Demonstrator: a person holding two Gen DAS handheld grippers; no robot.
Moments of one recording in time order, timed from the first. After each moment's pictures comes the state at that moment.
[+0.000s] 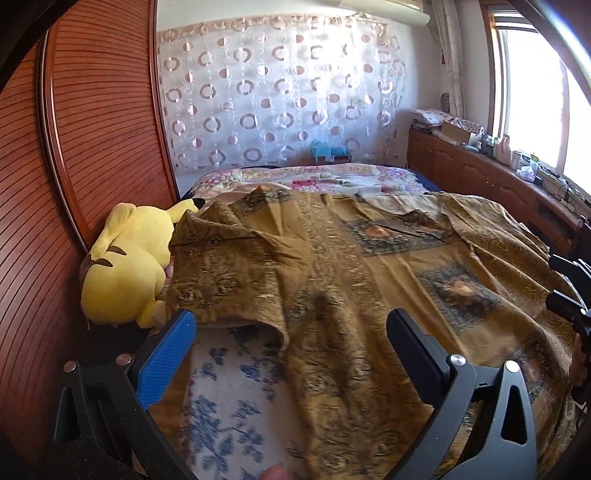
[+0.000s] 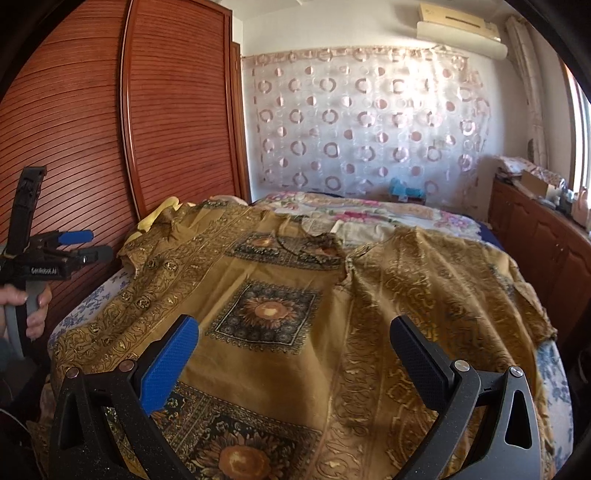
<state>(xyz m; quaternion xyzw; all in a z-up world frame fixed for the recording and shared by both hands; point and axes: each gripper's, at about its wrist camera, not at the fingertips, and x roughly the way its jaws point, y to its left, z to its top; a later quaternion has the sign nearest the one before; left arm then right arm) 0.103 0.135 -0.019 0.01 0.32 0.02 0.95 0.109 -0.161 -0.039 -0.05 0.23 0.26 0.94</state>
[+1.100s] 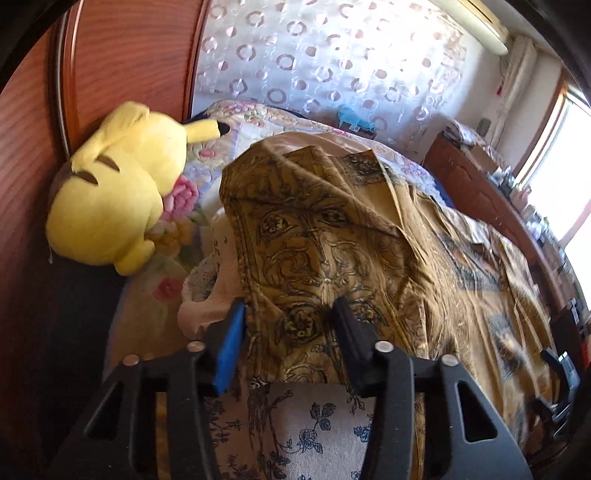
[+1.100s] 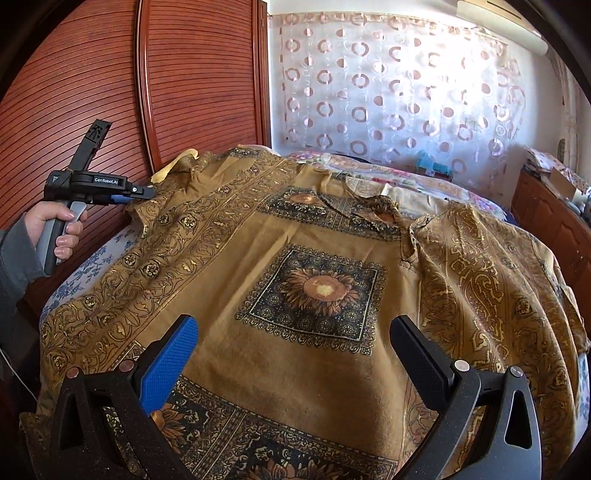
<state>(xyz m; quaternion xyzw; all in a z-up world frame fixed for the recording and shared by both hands) 0.180 0.258 -0.072 -0.15 0.41 0.01 0.90 0.131 -0.130 -0.036 -0.11 0.28 0.29 0.91</state>
